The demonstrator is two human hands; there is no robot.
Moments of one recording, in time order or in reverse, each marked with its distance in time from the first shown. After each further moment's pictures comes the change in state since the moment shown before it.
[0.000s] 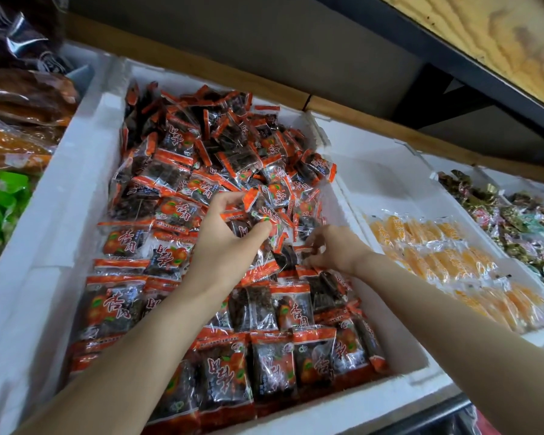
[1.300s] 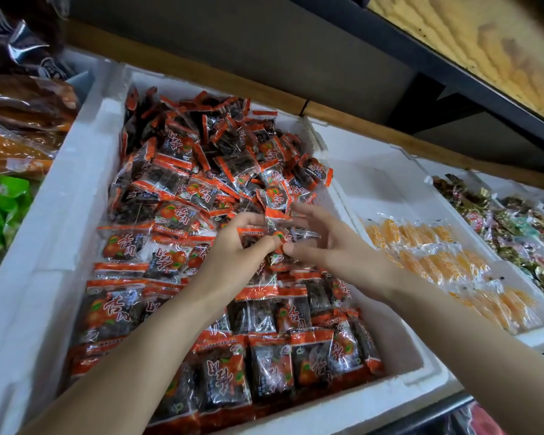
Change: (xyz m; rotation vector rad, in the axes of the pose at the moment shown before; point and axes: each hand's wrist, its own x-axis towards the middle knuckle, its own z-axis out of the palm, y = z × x) left_hand -0.003 -0.001 0.001 0.091 -0.186 -0.085; right_hand -0.071 -0.048 -0.037 0.879 -0.042 -0.247
